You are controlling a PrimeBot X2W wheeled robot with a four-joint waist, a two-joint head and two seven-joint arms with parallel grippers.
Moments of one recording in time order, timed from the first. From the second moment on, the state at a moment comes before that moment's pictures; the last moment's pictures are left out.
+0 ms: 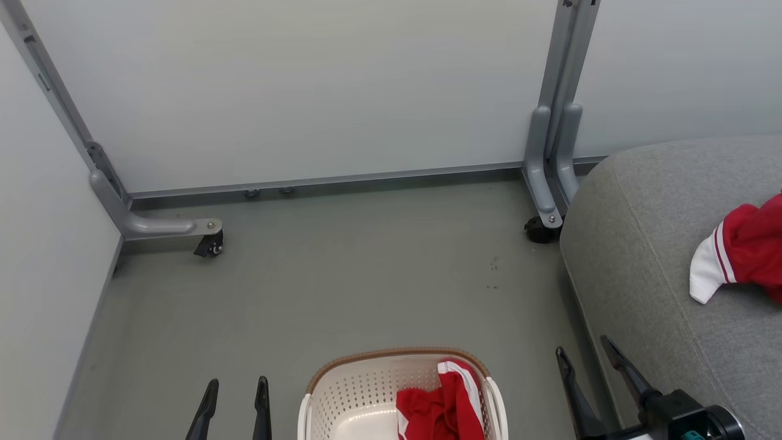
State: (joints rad) left arm 0.28 0.05 -0.13 0.03 -0.22 -0.05 -0.26; right arm 0.18 -0.05 0.10 0.04 0.08 0.13 -0.26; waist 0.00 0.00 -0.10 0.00
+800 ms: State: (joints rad) left arm -0.23 0.05 -0.31 0.33 -0.25 -0.13 -0.26; right arm -0.11 -0.06 -0.02 -0.07 0.05 0.13 -0.26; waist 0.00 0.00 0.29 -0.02
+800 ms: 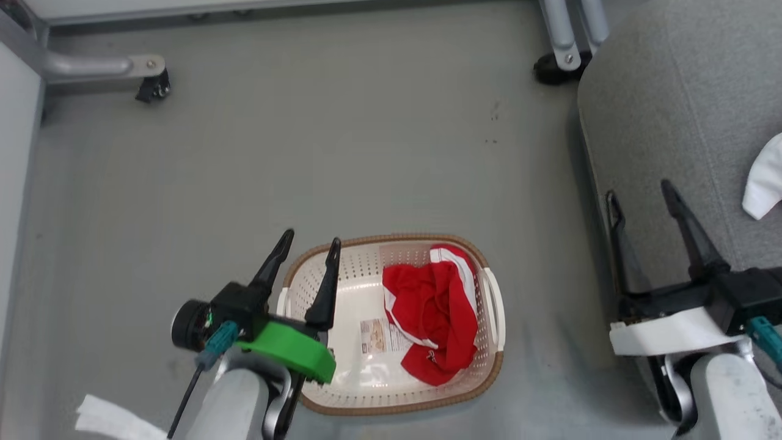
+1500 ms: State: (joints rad) left arm -0.89 0.05 -1.00 0.80 -0.63 -0.13 -0.26; right arm -0.32 -0.11 -0.16 -0.22 0.03 0.13 -0.26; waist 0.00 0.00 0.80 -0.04
